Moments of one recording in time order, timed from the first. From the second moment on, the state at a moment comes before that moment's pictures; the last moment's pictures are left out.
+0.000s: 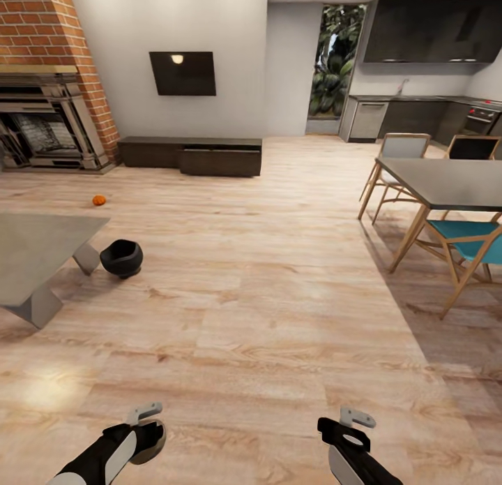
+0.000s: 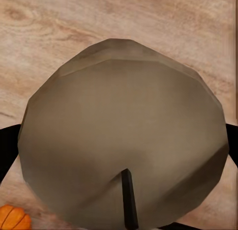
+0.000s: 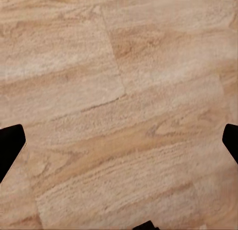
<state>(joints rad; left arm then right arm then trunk) -0.52 0.12 -0.17 -0.36 0.47 0.30 0.14 -0.43 -0.02 0.40 -0.53 -0.64 0.06 -0.49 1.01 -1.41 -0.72</state>
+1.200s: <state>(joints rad) -0.52 0.12 -0.18 -0.33 0.46 0.30 0.14 -0.43 -0.02 0.40 -0.53 -0.64 0.06 -0.49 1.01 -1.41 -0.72</state>
